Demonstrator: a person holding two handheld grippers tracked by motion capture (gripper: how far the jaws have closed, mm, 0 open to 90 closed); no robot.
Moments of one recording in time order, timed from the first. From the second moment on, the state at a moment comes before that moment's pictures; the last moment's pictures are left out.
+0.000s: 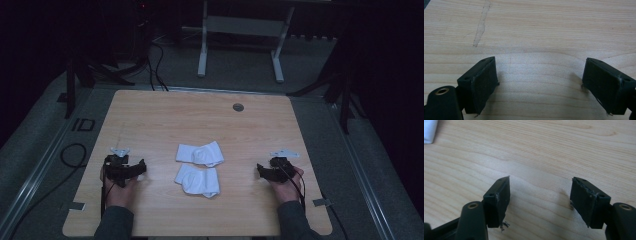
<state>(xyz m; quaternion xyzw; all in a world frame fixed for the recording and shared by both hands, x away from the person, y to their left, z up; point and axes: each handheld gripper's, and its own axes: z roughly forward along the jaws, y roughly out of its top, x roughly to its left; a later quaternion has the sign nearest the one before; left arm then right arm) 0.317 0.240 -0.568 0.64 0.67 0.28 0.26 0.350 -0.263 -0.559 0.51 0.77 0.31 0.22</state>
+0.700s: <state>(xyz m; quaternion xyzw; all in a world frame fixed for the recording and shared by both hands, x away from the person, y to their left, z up) 0.317 0.240 -0.568 0.64 0.67 0.28 0.26 0.325 -0.242 -0.545 0.45 0.82 0.29 0.21</state>
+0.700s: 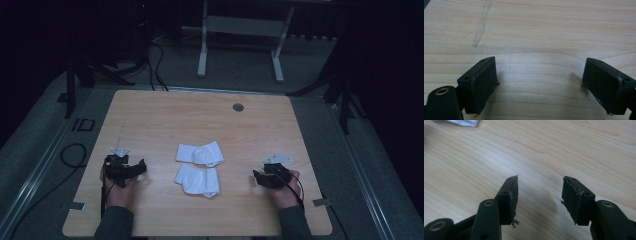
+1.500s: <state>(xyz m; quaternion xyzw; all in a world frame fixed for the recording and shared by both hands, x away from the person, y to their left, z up) 0.317 0.240 -0.568 0.64 0.67 0.28 0.26 0.307 -0.196 -0.535 0.37 0.86 0.29 0.19</state>
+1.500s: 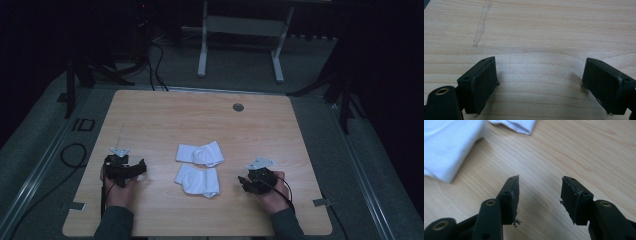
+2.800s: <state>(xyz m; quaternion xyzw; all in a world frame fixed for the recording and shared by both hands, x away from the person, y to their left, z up) 0.317 0.240 -0.568 0.64 0.67 0.27 0.26 0.280 -0.107 -0.540 0.24 0.91 0.31 0.10</state>
